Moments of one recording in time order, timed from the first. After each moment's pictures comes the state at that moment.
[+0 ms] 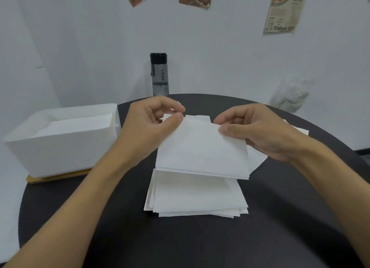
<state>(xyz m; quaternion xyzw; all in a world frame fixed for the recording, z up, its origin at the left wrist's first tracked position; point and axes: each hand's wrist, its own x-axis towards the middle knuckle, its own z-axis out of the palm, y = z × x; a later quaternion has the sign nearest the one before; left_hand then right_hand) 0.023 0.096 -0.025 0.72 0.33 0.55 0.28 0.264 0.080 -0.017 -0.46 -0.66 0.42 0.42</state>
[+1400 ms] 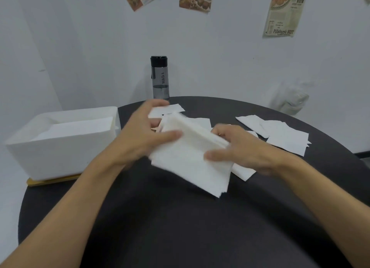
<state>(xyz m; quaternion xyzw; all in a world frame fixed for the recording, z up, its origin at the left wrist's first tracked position) 0.003 0.115 -0.032 0.70 0.41 0.44 0.38 0.246 0.087 -0.042 -0.51 -0.73 0.34 0.31</state>
